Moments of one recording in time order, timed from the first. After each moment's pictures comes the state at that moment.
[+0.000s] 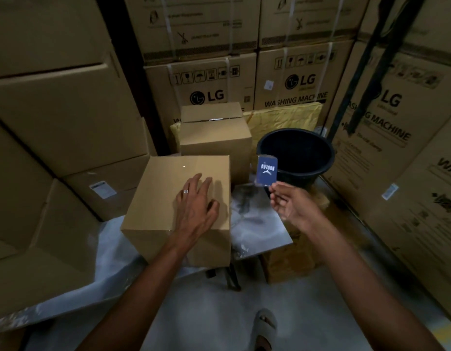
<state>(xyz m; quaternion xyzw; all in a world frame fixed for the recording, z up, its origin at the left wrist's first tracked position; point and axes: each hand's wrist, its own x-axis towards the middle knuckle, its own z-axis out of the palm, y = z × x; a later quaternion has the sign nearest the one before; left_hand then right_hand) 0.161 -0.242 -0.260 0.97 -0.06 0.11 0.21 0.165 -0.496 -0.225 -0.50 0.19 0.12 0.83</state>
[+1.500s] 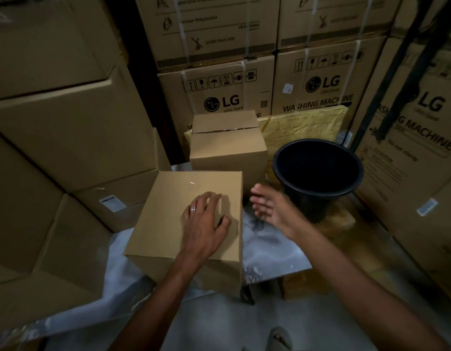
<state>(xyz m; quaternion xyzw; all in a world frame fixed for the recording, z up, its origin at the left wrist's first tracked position) 0.185 -0.241 -0.267 0.97 -0.03 0.12 0.21 0.240 -0.447 -0.241 -0.60 0.12 0.22 0.76</state>
